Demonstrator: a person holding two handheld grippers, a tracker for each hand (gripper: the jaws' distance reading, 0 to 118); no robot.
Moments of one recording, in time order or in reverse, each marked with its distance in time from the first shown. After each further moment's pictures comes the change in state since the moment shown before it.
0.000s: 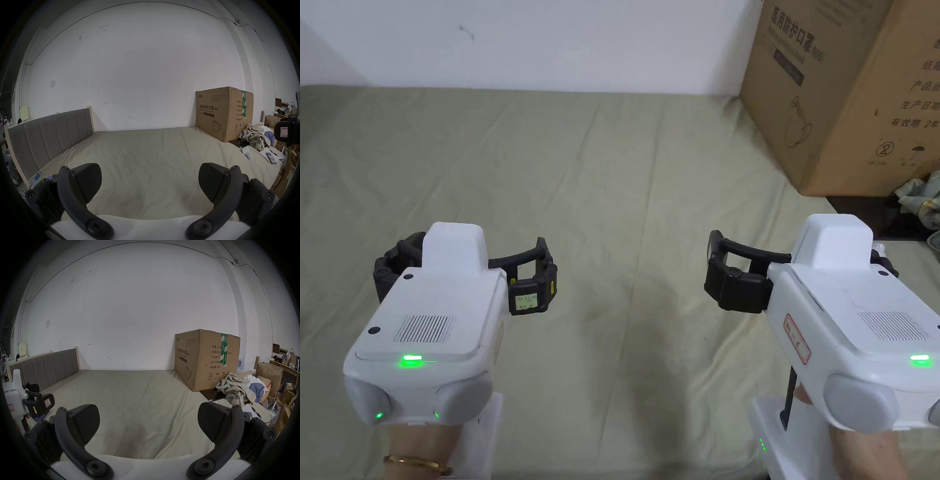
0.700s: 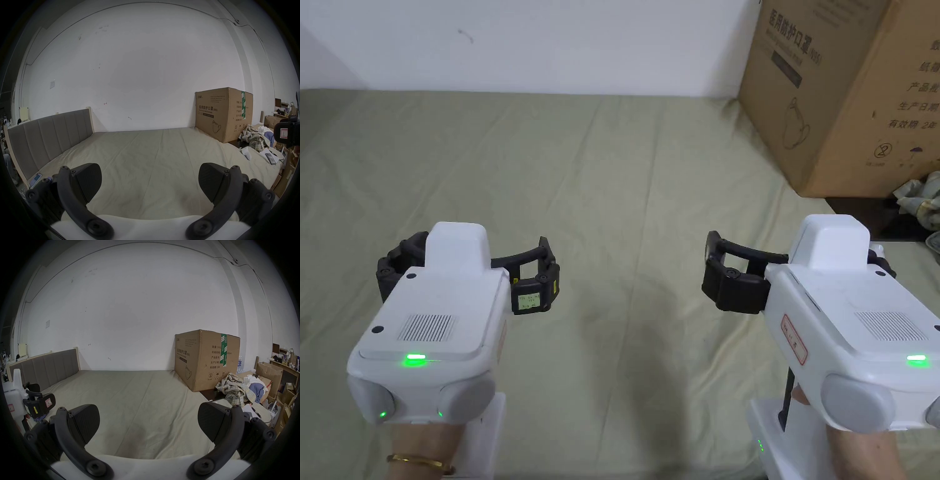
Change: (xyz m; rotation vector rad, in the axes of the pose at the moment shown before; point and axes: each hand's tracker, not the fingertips) left arm 0.006 0.006 0.004 0.005 -0.004 0.000; right arm 0.000 0.001 0.001 0.002 0.002 -0.001
